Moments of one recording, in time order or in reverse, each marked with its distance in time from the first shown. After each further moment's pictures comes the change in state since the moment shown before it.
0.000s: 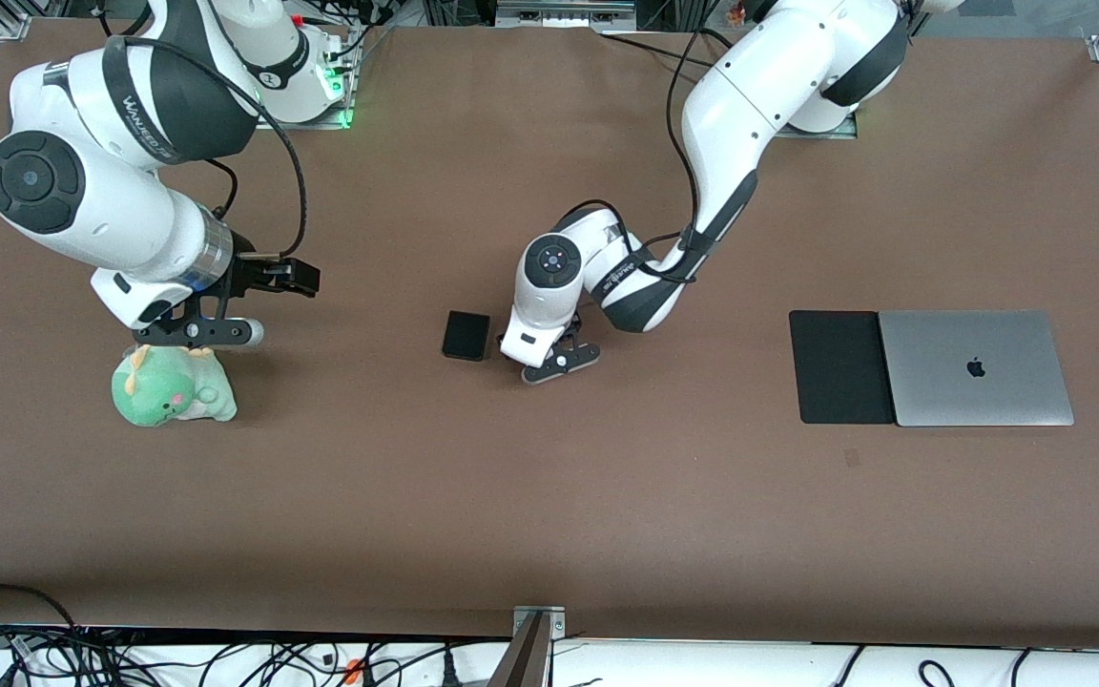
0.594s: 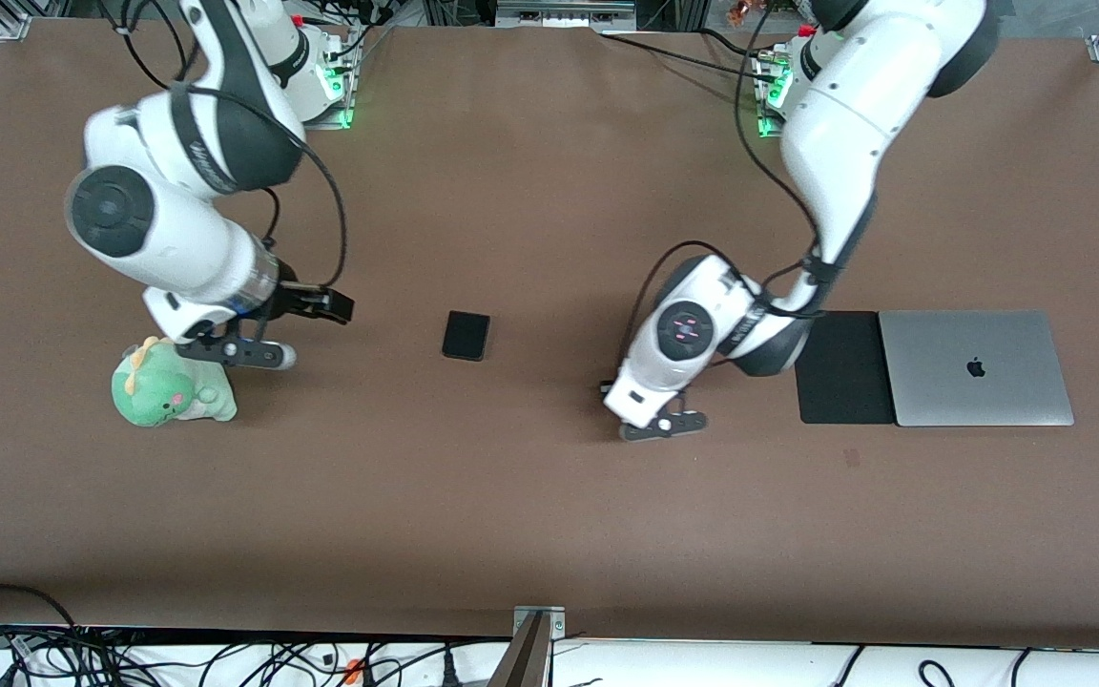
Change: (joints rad) left arm 0.321 -0.173 -0.013 -0.245 0.000 -0.023 0.508; right arm 0.067 0.071 0.004 -0.081 0.006 0.198 0.179
